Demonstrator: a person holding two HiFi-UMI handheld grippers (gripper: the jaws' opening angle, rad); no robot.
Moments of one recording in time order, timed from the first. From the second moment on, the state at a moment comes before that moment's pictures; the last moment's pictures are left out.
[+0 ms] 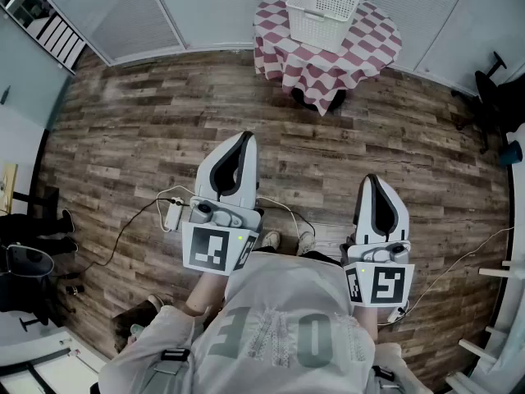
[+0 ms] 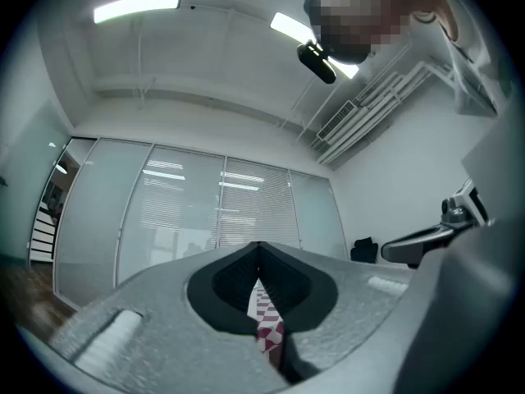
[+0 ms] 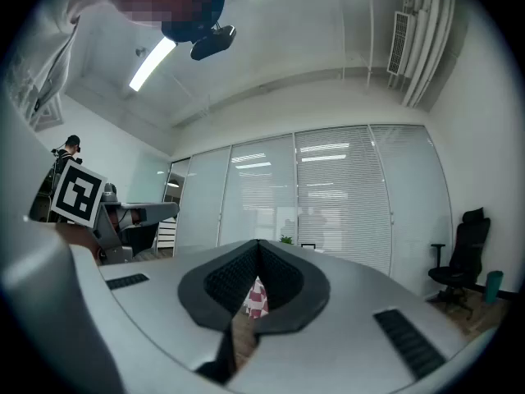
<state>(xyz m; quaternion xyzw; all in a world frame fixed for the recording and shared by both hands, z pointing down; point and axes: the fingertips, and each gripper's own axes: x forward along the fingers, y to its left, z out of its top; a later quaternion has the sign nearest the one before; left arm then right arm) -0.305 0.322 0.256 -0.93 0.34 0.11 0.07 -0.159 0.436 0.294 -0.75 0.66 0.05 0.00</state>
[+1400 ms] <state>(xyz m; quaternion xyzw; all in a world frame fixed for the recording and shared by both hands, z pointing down) -0.197 0.266 0.287 -0.92 0.38 0.09 0.09 -0.041 0.383 0.331 -0.71 0.70 0.05 0.02</state>
